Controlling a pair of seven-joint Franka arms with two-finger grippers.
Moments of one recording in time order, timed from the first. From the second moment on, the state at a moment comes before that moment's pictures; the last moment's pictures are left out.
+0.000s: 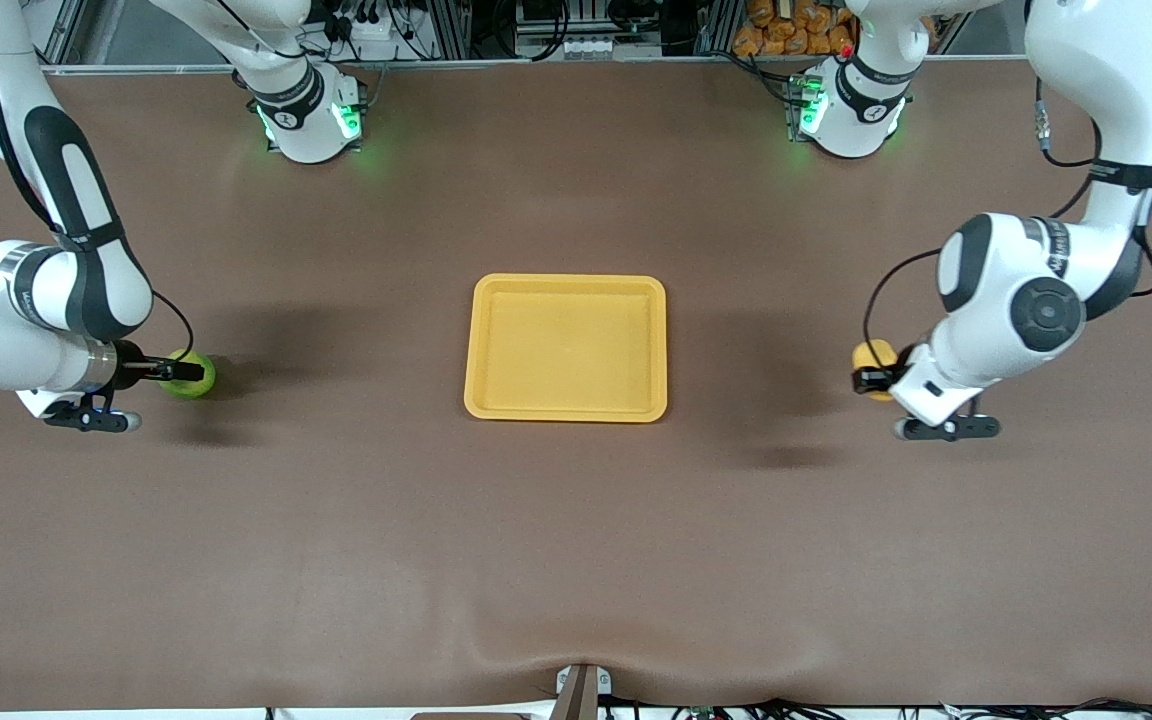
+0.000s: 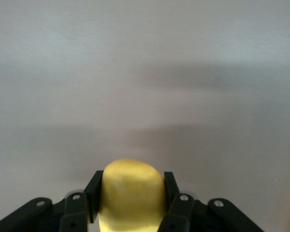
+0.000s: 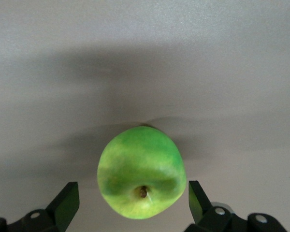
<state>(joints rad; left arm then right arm) 0.08 0.33 -0.28 -1.96 0.08 2.20 -0.26 -0.22 0.42 -0.02 -2.00 -0.02 2.18 -0.12</state>
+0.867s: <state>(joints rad) -0.16 0.35 -0.38 -1.80 0.08 2.10 -0.60 -0.23 0.42 -0.02 -2.07 -0.02 2.21 -0.13</state>
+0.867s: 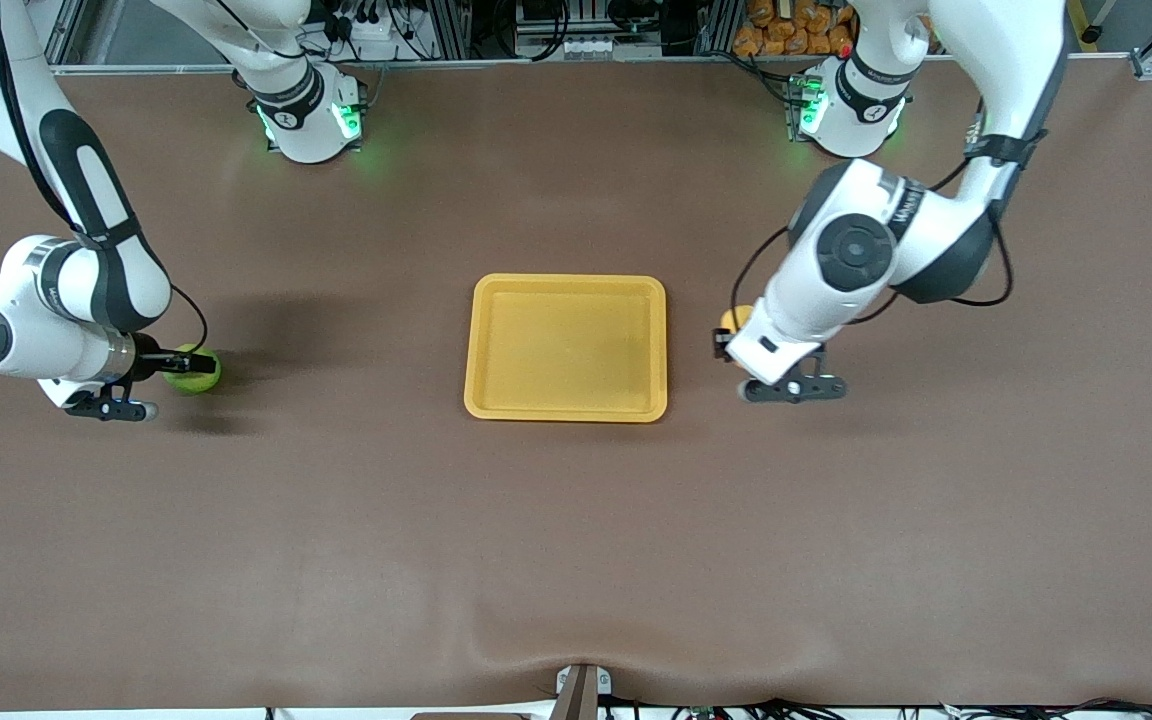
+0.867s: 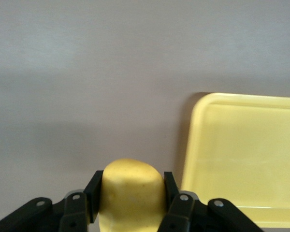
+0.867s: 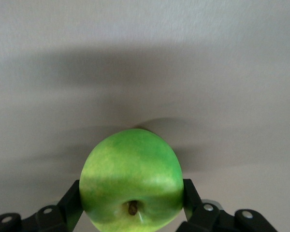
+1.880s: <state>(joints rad) -0.48 0.65 -0.37 -1.63 0.49 2.10 -1.03 -0.19 0.42 0.01 -1.81 -0.02 1.79 -0.05</state>
